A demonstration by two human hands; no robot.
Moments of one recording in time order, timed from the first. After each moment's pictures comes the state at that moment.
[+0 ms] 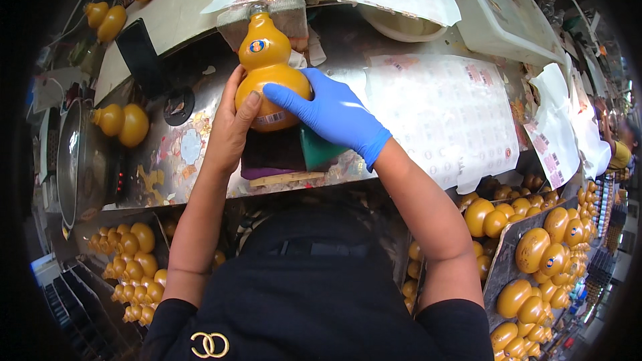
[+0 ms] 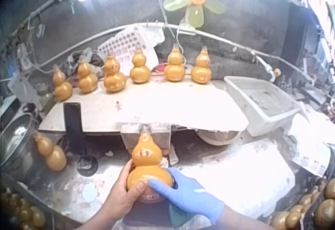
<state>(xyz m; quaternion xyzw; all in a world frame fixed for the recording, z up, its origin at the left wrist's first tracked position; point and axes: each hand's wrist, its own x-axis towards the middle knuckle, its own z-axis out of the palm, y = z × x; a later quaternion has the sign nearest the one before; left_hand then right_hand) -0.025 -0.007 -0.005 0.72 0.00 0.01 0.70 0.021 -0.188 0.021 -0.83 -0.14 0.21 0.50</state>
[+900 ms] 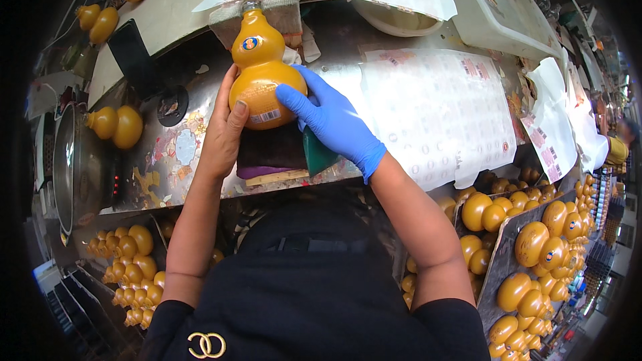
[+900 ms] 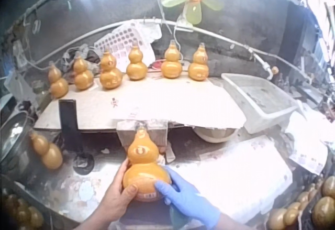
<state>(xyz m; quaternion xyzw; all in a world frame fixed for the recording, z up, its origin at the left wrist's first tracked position) -0.033 0.001 -0.015 0.73 -0.03 0.01 0.69 0.007 -0.189 -0.004 -0.74 -0.06 0.23 0.63</state>
